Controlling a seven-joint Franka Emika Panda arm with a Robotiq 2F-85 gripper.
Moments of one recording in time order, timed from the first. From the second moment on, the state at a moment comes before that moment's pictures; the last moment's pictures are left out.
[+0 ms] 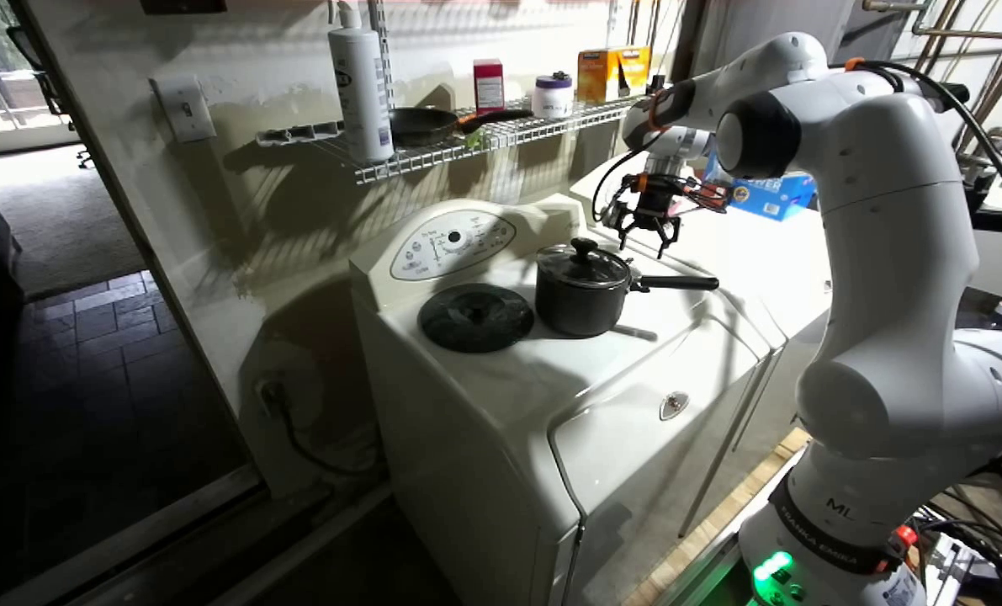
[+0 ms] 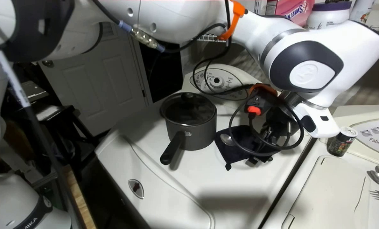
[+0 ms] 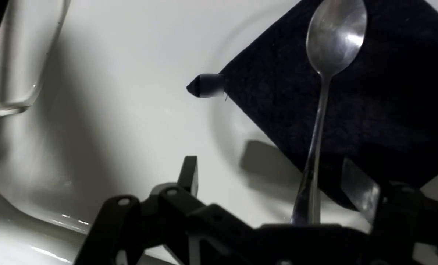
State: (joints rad) arm -0.41 0.70 -0.26 -1.34 0.33 1.68 0.52
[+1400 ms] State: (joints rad) arm -0.42 0.78 -0.26 -1.29 0.39 1.83 0.56
